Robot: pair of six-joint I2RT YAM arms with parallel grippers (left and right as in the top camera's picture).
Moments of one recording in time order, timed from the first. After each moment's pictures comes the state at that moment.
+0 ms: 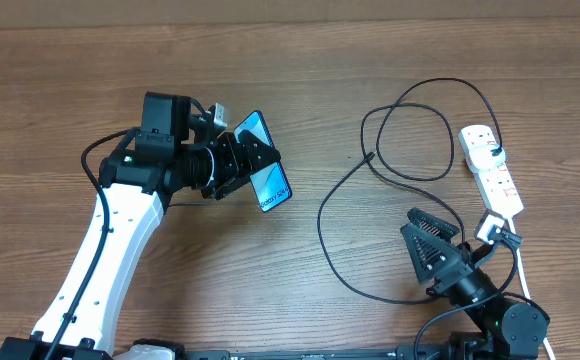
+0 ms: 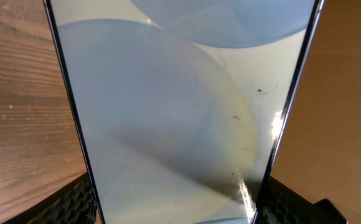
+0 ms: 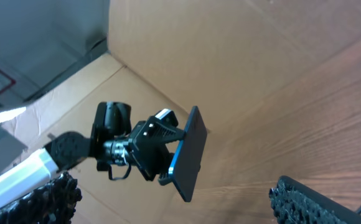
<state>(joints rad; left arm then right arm) -0.17 1.43 1.15 -0.74 0.72 -0.69 -0.04 0.01 0.02 0.27 -0.72 1.13</state>
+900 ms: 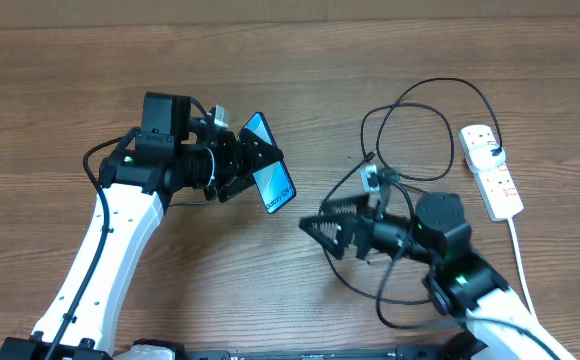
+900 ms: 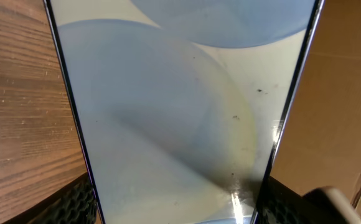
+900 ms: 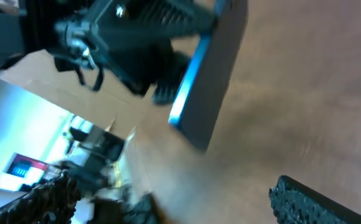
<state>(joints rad) -0.17 1.43 1.15 -0.74 0.77 -0.77 0.49 1.01 0.47 0.30 -0.69 0.70</state>
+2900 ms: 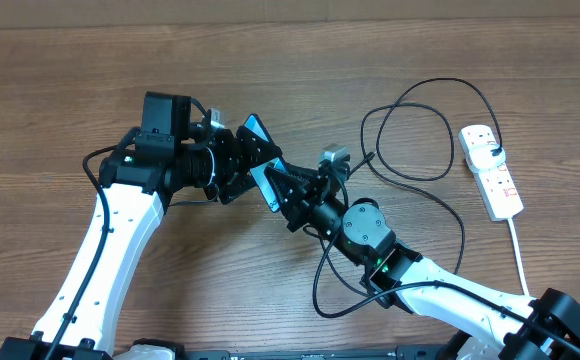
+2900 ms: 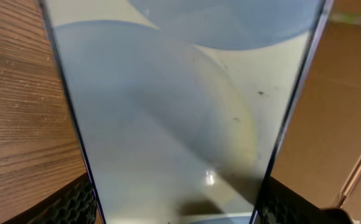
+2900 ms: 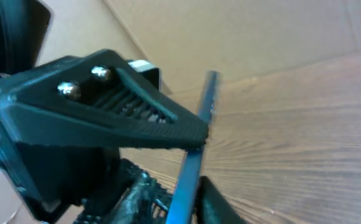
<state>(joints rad) -0.17 1.43 1.15 -0.73 0.75 -0.90 0.82 1.43 0.53 0.86 0.05 0.62</state>
